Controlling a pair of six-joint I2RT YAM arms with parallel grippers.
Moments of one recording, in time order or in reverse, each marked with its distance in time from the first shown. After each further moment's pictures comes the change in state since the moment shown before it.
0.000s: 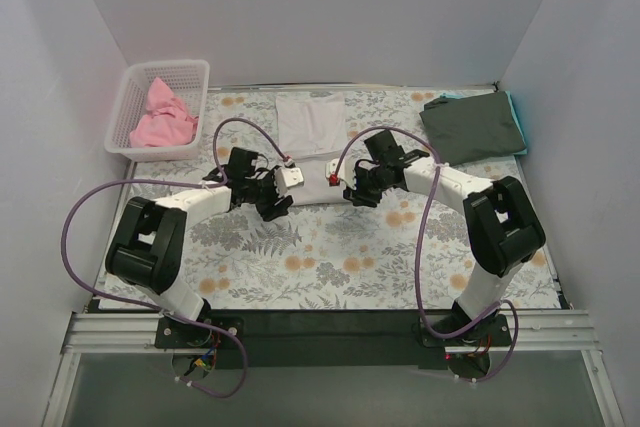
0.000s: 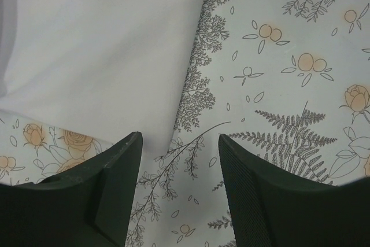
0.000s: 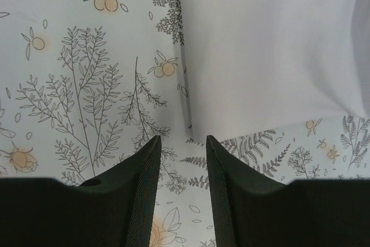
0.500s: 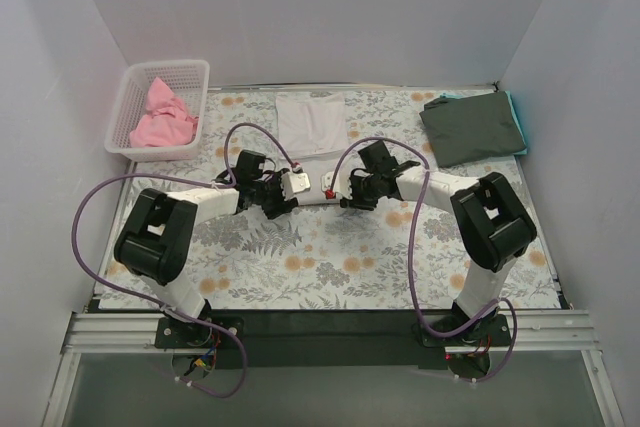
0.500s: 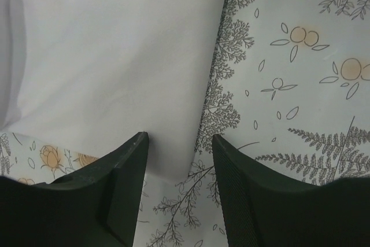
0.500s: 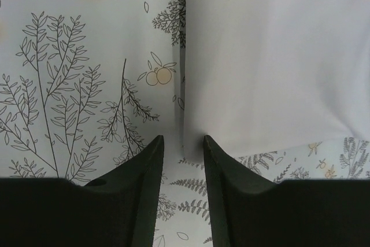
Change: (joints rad) left arm -0.041 0.071 -0.022 0.136 -0.056 0.064; right arm 0.036 0.046 -0.079 0.171 0.073 -0.093
